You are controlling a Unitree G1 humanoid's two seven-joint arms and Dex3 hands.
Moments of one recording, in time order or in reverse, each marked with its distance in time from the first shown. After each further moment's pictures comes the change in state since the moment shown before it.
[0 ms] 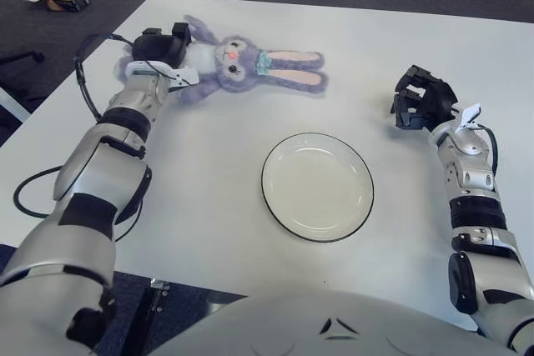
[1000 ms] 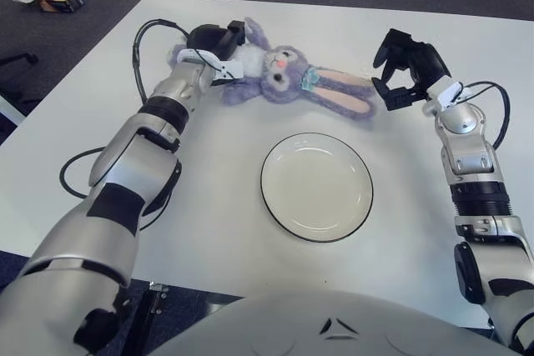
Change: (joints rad) left arm -0.059 -0.148 -0.031 -0.069 -0.024 -0.052 -0.078; right arm -0.083 -0.059 0.155 -0.183 -0.279 -0.154 -0.049
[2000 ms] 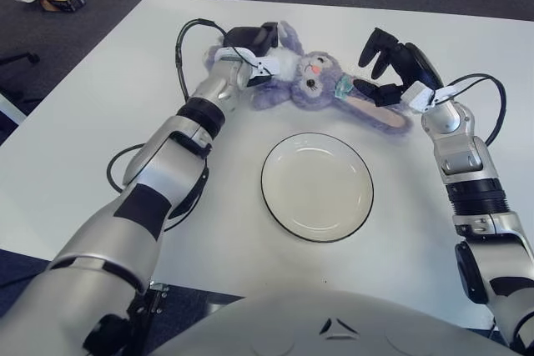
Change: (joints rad) left arm 0.007 -0.179 0.035 -0.207 -0.051 0.282 -0.151; right arm -0.010 -0.030 0.101 -0.026 -0.256 0.029 -0.062
